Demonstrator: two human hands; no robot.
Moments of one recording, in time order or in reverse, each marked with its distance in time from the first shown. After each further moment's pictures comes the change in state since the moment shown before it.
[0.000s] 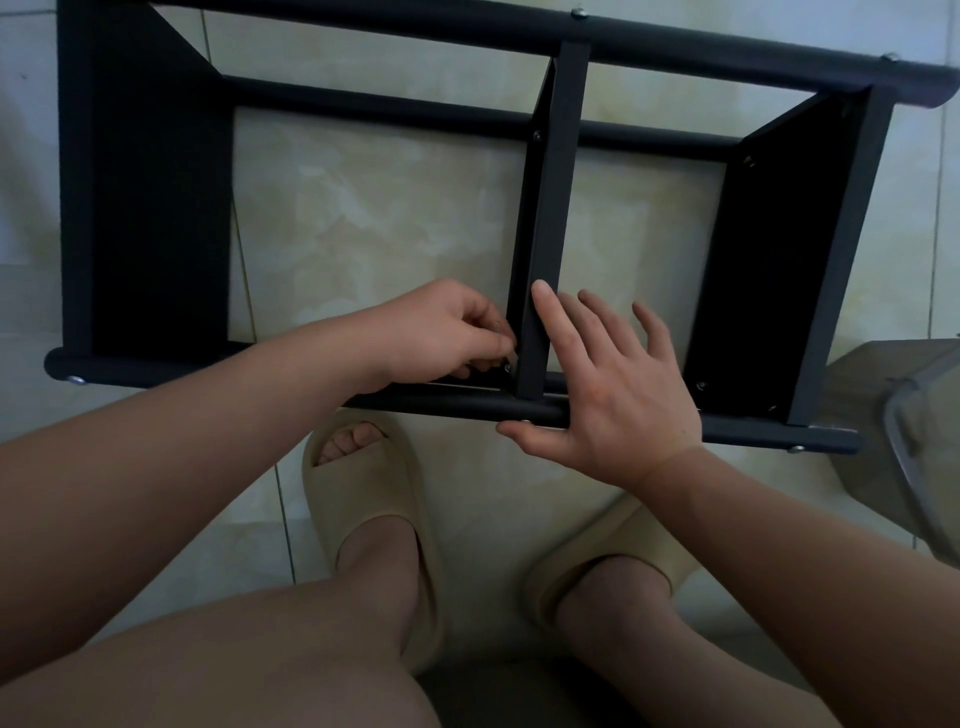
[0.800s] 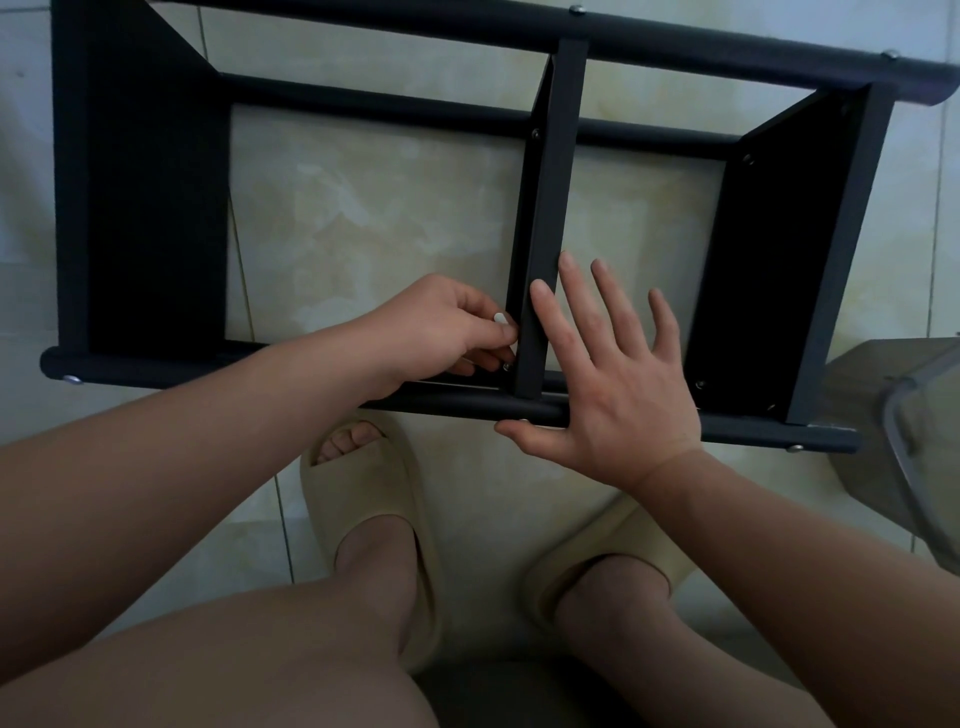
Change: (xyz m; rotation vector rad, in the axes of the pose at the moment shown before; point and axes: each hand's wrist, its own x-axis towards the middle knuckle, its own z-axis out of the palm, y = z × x) left_hand 0.002 -0.003 0.008 -0.236 0.080 -0.072; right_hand 0.000 0.001 0.005 -0.103 0.101 -0.028
